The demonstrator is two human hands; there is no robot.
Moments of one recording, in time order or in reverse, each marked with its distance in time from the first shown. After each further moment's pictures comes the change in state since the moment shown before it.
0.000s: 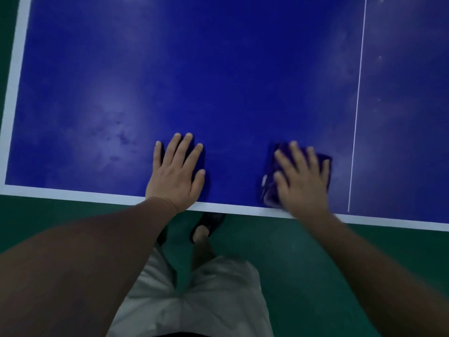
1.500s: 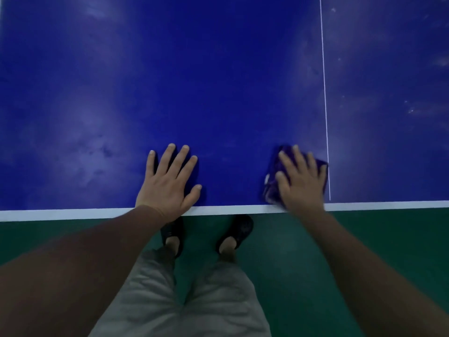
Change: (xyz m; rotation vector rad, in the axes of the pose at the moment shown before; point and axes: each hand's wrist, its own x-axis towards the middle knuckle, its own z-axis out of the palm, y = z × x) left_hand -0.002 0.000 -0.004 0.104 -0.106 0.187; right_hand -0.021 0.028 0.002 0.054 -0.039 0.253
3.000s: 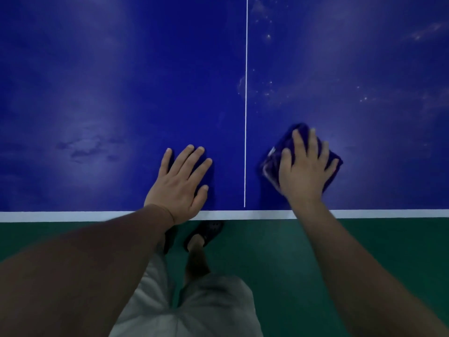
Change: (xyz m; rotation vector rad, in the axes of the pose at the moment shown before) left_hand 0.106 0.242 0.021 -0.078 0.004 0.099; right_hand 0.066 0.203 -0.018 0.114 0.105 0.256
